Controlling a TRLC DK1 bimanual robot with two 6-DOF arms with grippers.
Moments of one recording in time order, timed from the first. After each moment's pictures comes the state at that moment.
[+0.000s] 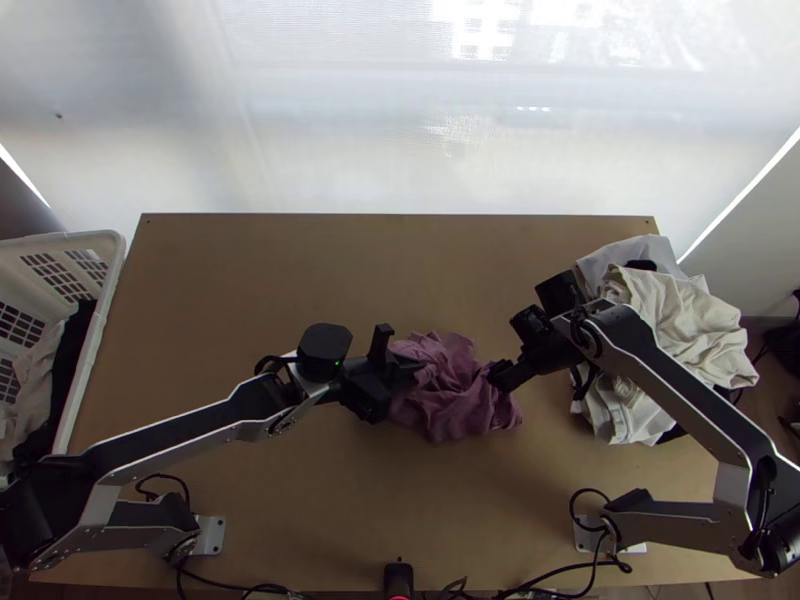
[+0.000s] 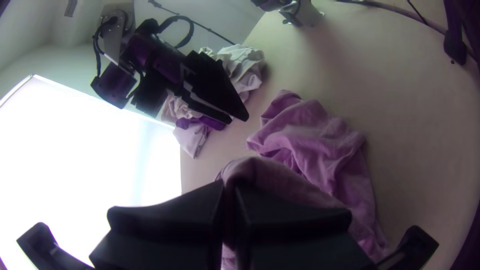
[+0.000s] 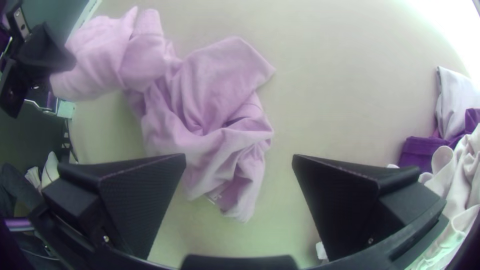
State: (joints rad) left arm -0.84 1.45 0.89 0.21 0.30 1.29; right arm 0.42 1.40 1.06 -0.88 -0.29 -0.11
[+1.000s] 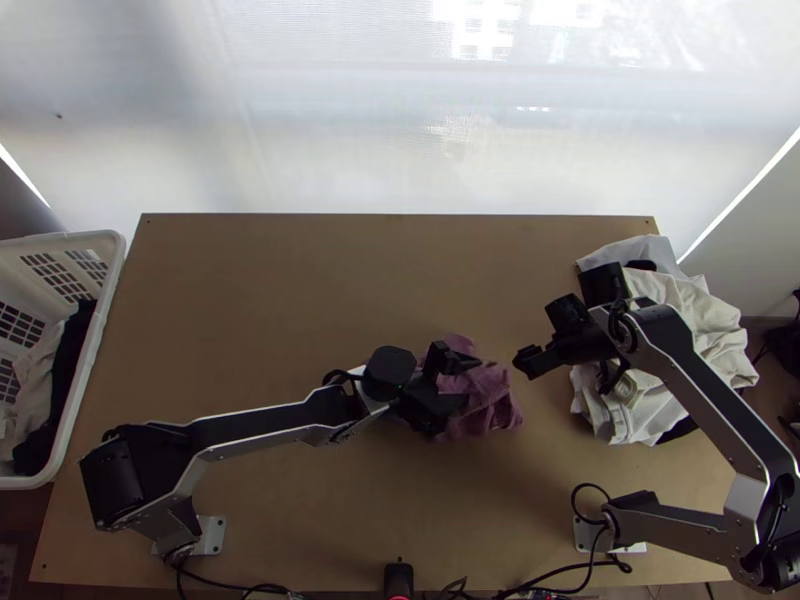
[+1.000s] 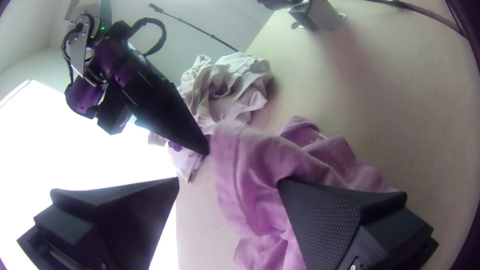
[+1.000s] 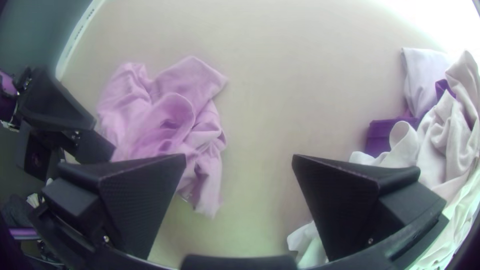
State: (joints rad) left arm -1.01 1.75 1.04 0.44 0.19 1.19; right arm 0.25 1.34 1.05 -0.88 -0.29 -0.15
